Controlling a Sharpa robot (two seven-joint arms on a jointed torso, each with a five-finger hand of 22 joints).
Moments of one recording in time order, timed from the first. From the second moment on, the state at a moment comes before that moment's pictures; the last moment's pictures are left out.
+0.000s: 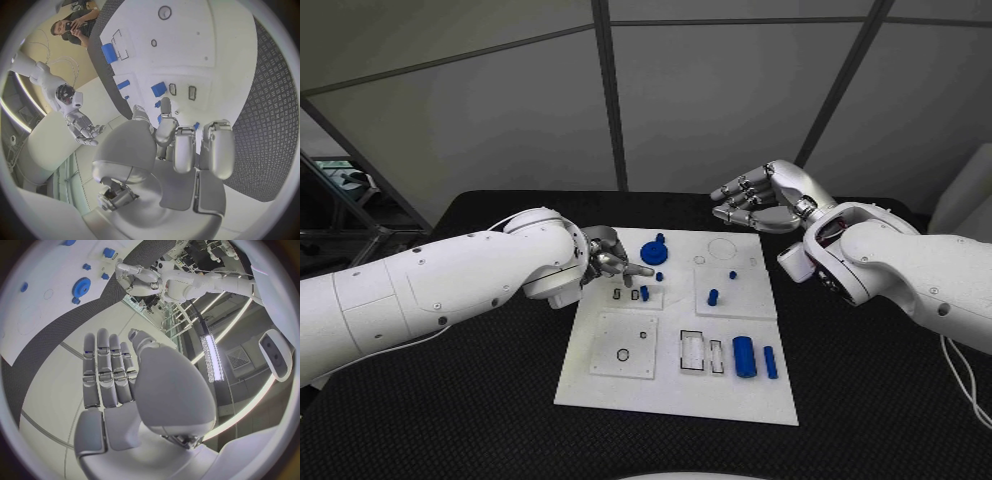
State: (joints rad) left arm 1.23 -0.75 0.02 1.50 -1.00 0.02 -0.60; left_hand 1.17 0.08 -0.30 0.29 0.05 0.99 0.06 0.54 0.41 1.36 -0.01 1.27 1.17 1.47 -0.07 1.53 1.31 0.05 1.45 0.04 1.46 1.31; right arm 1.23 -0.81 0.04 1.53 -0.83 -0.41 0.16; right_hand 1.49 -0.18 0.24 0.22 0.34 1.07 0.17 0.07 0.07 1.23 0.09 0.18 0.16 1.24 0.05 0.23 0.34 0.17 0.87 0.16 0.58 0.43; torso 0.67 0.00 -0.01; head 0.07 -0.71
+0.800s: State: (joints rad) left arm 1.27 -0.65 -0.05 1.42 -1.04 0.09 -0.64; left_hand 1.17 0.08 -0.30 0.29 0.05 0.98 0.06 0.55 0.43 1.36 -0.01 1.27 1.16 1.47 -0.07 1.53 1.31 0.05 1.45 0.04 1.46 1.31; right arm 1.24 -0.81 0.04 1.51 -0.81 -0.42 0.15; right_hand 1.49 -0.18 0.24 0.22 0.35 1.06 0.17 0.07 0.07 1.23 0.09 0.18 0.15 1.24 0.05 0.22 0.34 0.17 0.88 0.17 0.58 0.42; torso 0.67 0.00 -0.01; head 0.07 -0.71
